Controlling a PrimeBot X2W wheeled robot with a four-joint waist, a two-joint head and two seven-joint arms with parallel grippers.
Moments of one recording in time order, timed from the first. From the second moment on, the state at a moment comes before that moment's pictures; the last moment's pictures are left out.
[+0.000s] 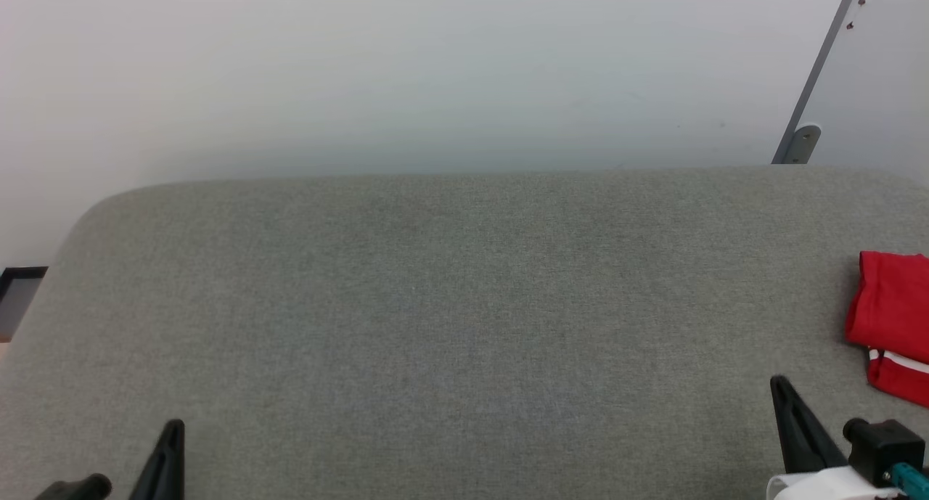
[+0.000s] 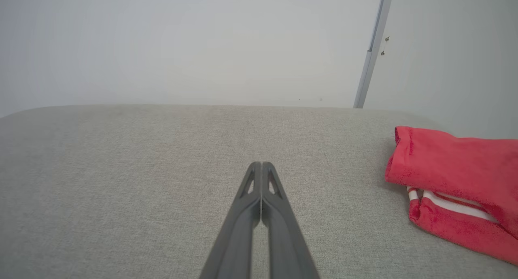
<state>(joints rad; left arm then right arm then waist) 0.09 0.34 0.05 0.26 -0.48 -0.13 -0.26 -0.04 -0.17 0.02 0.32 0.18 0.13 -0.26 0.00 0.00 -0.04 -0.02</state>
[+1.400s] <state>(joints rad) 0.01 0.20 0.08 0.26 -1.00 -0.13 -0.09 -0.05 -0.11 -0.04 0.29 0.84 0.13 -0.08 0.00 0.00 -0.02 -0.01</state>
